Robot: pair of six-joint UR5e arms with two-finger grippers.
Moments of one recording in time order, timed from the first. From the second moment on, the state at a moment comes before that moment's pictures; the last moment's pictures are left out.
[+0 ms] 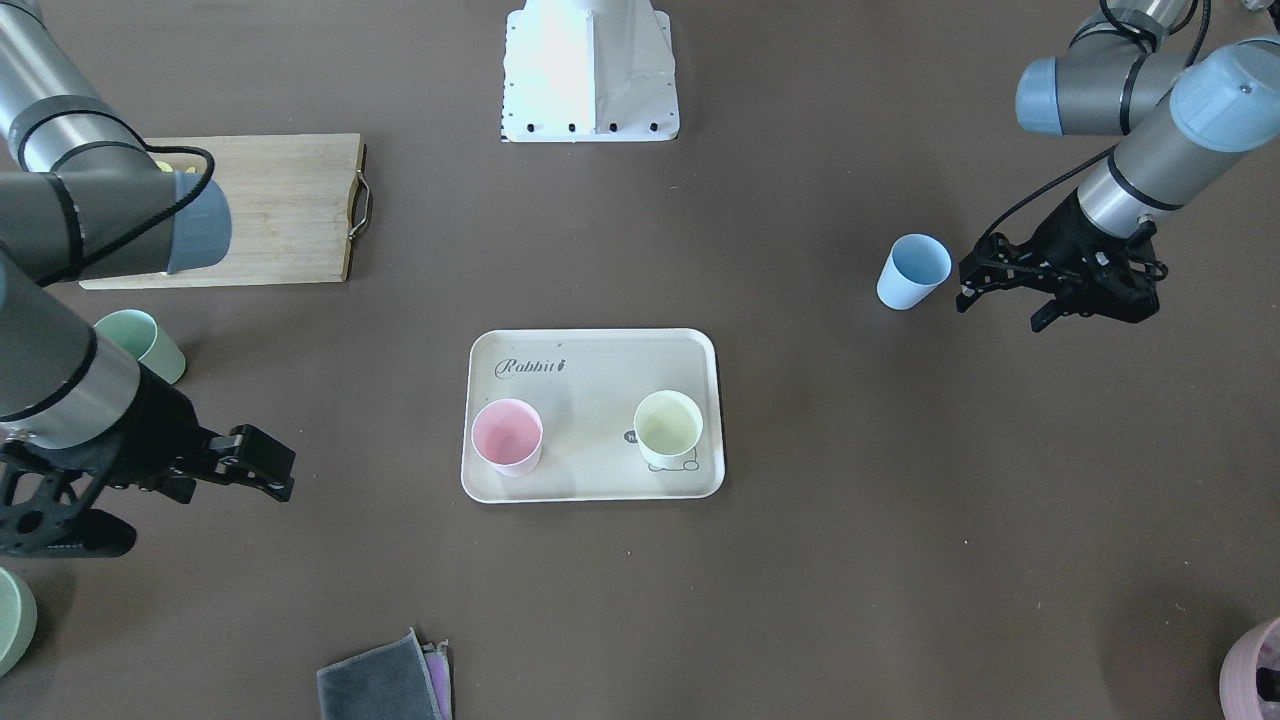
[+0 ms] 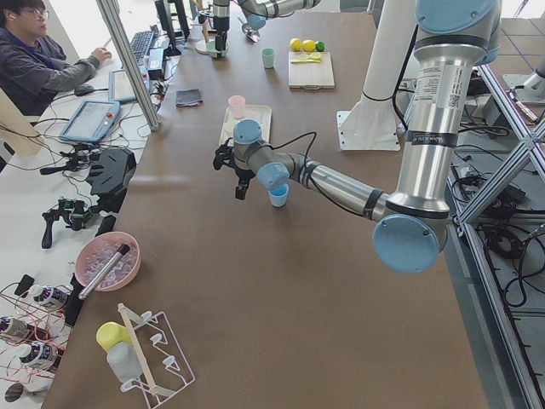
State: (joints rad) left arm -0.94 -1.62 -1.83 -2.04 -2.21 -0.70; right arm 1.10 -0.96 1.46 -1.41 2.26 0.81
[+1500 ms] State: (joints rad) left arm -0.76 -1.76 -1.82 -2.02 -2.17 -0.88; right arm 1.22 -1.26 1.68 -1.45 2.30 0.53
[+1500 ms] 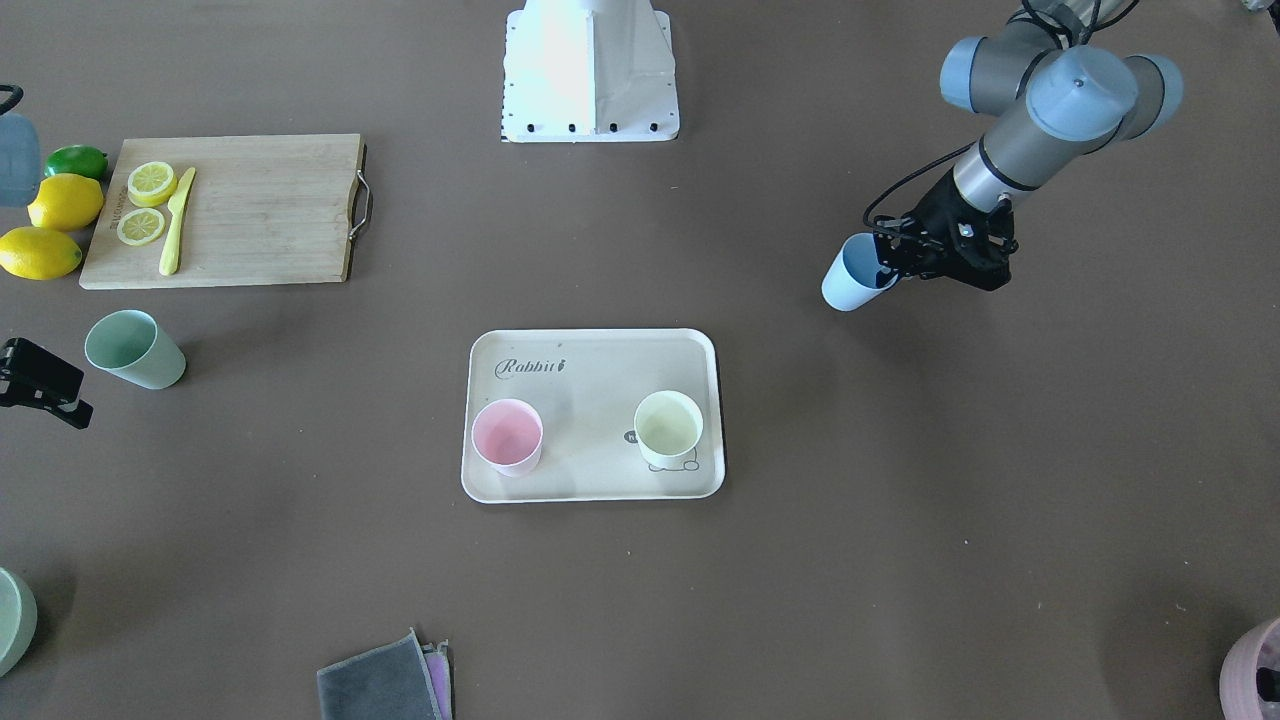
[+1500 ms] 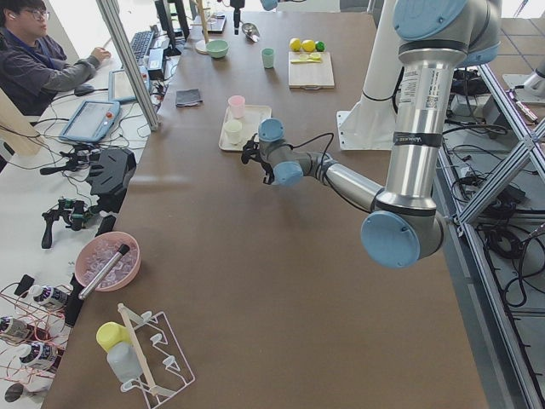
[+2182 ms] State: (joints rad) left arm -0.71 -2.25 -1.54 -1.82 -2.10 -1.03; right arm 1.22 -1.40 1.73 -1.45 2.29 0.48
